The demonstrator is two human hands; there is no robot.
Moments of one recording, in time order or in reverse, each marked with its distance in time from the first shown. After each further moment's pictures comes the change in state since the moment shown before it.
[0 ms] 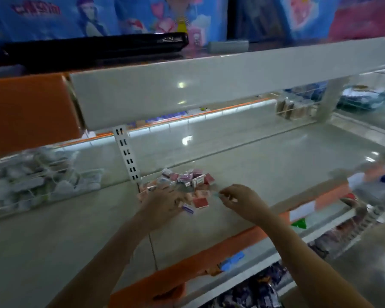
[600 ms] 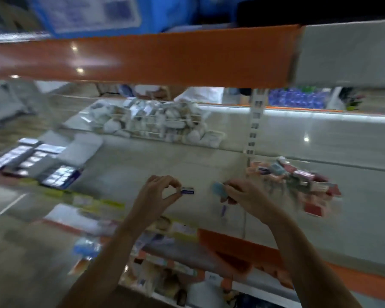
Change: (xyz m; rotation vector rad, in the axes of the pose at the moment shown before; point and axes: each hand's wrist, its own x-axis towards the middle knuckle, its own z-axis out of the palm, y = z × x) left_hand -0.231 0.009 -0.094 -0.048 0.373 -0.830; right_hand 0.016 -0.194 0.082 0.656 -0.643 -0.315
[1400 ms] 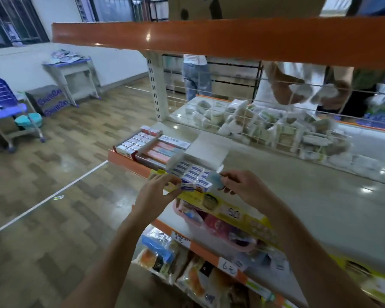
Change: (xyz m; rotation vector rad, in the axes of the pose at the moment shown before) left_hand -0.107 -0.297 -0.217 0.058 0.168 -0.246; right_hand 0.170 -0.174 0.325 -0.230 -0.161 -0.190
